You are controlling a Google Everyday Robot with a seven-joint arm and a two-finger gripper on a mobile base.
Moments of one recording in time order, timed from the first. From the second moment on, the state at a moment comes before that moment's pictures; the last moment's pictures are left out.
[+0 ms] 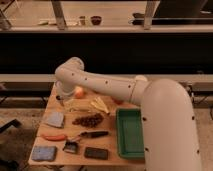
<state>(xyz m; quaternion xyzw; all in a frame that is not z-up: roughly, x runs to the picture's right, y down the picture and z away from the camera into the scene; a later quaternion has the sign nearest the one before) -0.225 0.060 0.776 -0.22 -0.27 -0.26 0.90</state>
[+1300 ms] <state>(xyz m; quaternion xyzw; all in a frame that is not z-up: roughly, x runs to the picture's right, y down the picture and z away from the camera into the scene) -0.257 0.044 0.844 -0.18 -0.28 -0.30 0.89</state>
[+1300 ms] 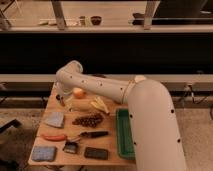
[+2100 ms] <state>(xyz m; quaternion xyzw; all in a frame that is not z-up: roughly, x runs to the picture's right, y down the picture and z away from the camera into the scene) -0.268 0.052 0.896 -0.19 -0.30 -0.31 0.88</state>
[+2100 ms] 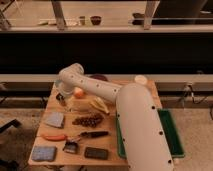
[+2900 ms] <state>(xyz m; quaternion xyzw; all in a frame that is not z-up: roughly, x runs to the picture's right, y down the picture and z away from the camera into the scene) -0.257 0.050 0.903 -0.17 -0.31 -0.29 0.89</state>
